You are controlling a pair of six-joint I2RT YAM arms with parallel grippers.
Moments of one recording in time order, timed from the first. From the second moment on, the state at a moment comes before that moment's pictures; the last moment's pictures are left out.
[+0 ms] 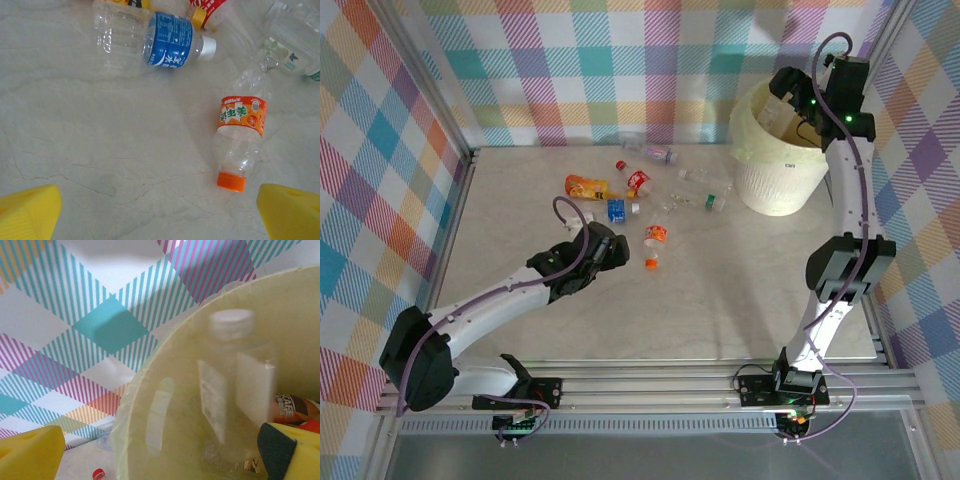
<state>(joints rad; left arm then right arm) -0.74 1.29 0.90 -0.44 -0.41 -0.79 -0.10 1.93 2.16 -0.61 -0.25 0.50</state>
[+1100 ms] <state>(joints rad) -0.72 1.60 1.02 -0.27 -0.18 -0.84 0.24 1.32 1.25 -0.43 -0.40 0.43</state>
